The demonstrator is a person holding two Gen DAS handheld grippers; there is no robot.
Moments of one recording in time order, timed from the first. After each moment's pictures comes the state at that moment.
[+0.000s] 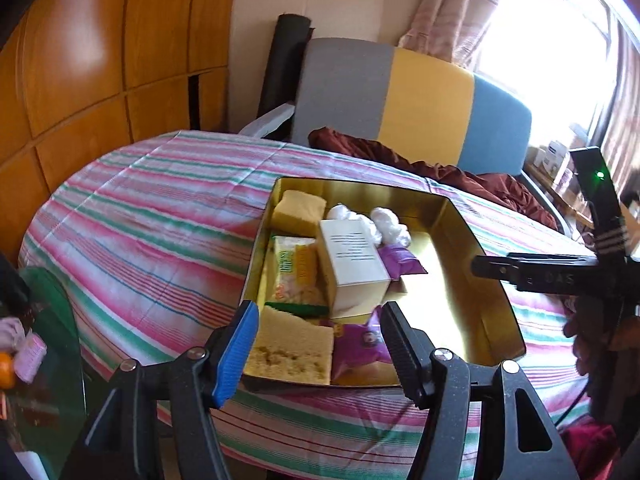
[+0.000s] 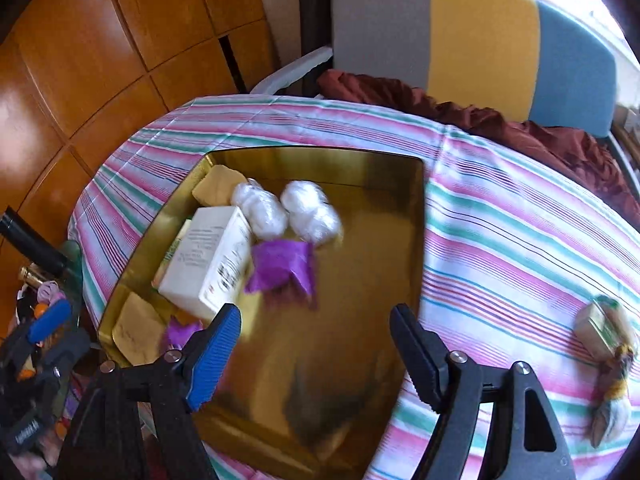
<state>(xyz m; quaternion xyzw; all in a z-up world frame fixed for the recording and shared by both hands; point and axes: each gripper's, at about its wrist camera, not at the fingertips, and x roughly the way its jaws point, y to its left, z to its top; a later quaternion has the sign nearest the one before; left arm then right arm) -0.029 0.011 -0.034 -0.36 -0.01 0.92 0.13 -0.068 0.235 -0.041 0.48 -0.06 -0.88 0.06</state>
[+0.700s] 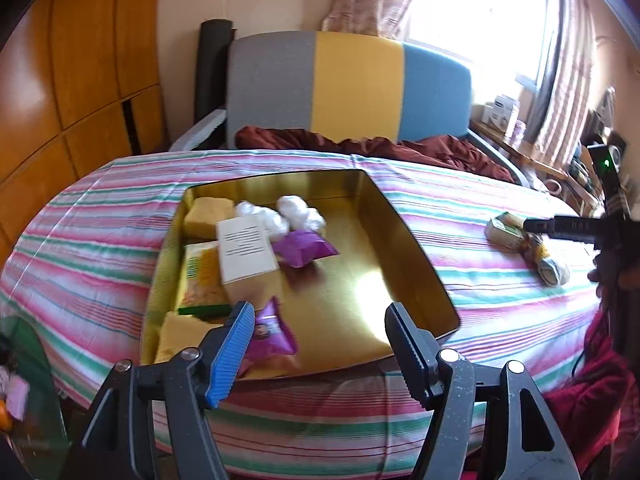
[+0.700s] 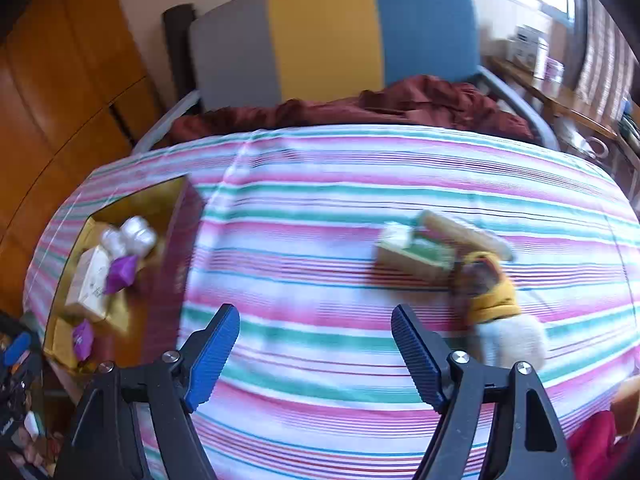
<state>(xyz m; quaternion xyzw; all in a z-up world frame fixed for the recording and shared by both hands) -0.003 0.093 -0.028 -0.37 0.05 0.90 0.22 0.026 0.425 -0.034 0.44 -0.15 -0.88 -0.12</state>
